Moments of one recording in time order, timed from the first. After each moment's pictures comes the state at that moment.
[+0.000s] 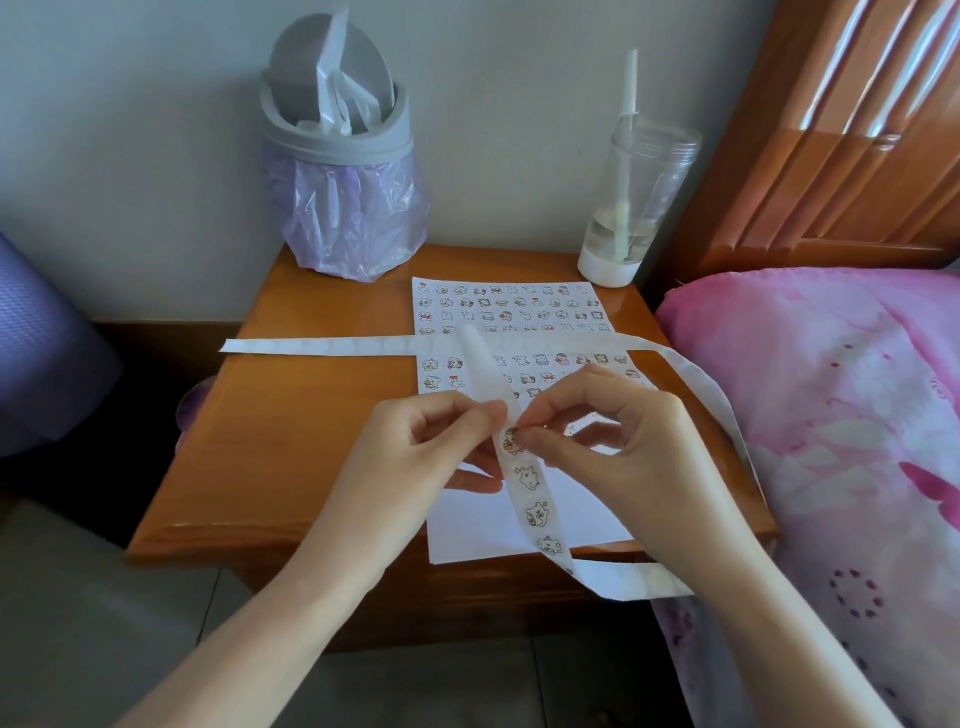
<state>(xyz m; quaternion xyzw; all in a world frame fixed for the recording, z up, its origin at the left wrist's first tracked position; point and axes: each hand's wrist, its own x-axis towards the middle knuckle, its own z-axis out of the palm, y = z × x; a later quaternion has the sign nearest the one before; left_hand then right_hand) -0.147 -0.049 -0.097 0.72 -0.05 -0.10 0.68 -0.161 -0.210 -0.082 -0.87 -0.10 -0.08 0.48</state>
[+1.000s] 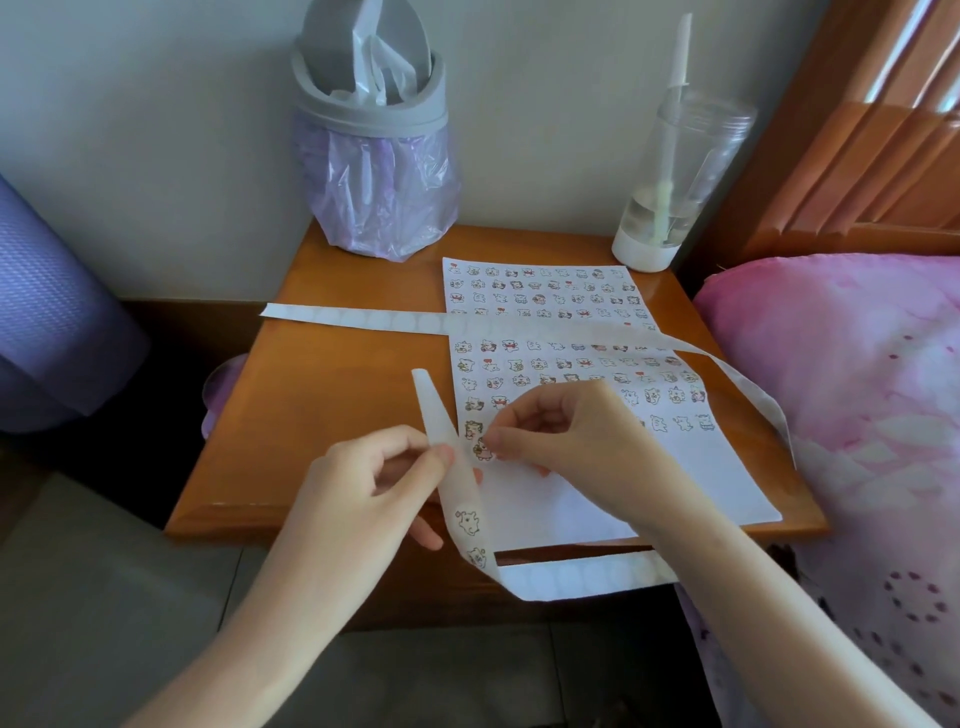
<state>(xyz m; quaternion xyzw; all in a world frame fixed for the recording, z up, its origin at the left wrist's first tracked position) -0.164 -0.002 -0.130 0.84 -0.01 -0.06 0.54 -0.128 -0.177 -0.112 -0.85 -0.02 0.11 0.51</state>
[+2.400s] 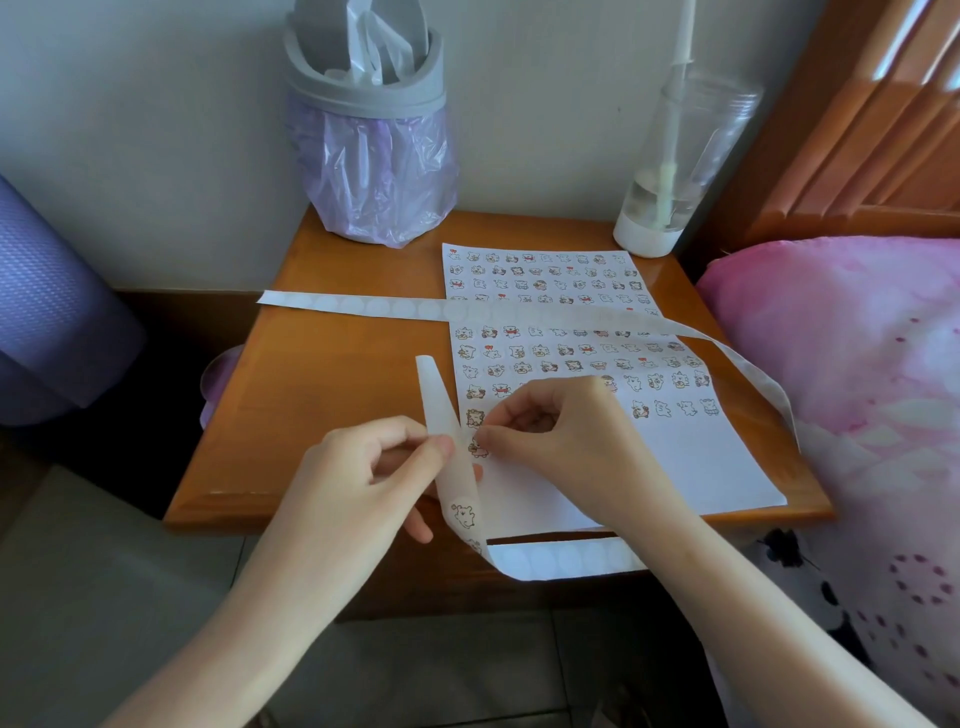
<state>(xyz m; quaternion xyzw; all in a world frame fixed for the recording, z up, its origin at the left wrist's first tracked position) -0.162 0.002 -0.129 0.85 -0.02 -0.06 0.52 -0.135 -0.168 -0.126 -0.89 -0.03 0.03 0.46</state>
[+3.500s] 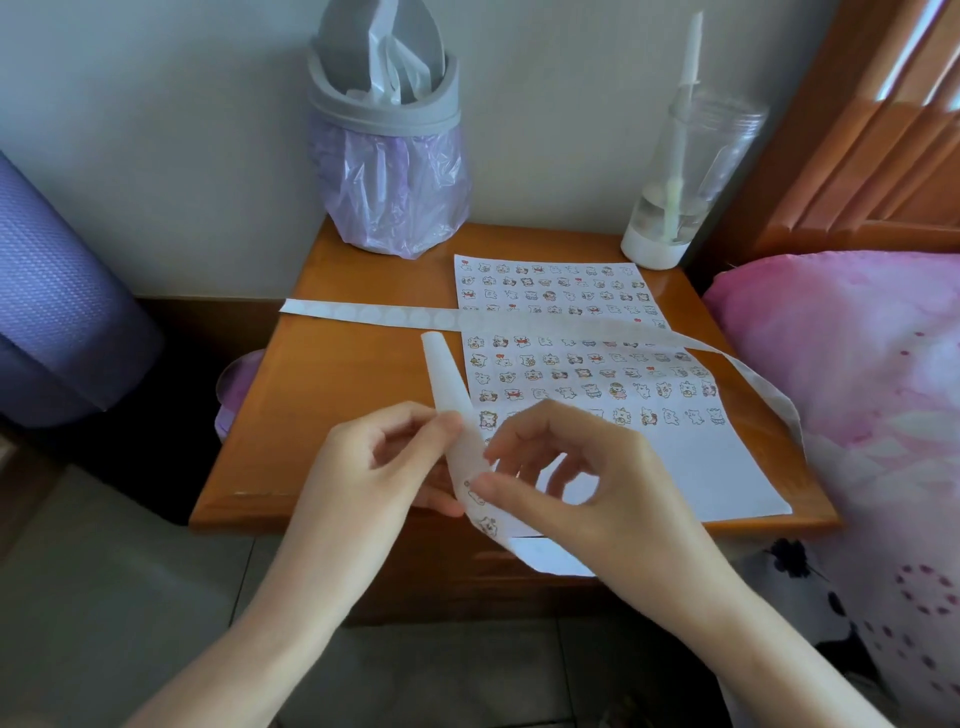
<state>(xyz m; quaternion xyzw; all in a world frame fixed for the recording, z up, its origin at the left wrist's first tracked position) -0.166 -0.002 -0.119 0.76 0.01 -0.03 0.64 -0.177 -0.165 -0.103 -0.86 -0.14 0.00 0.49</state>
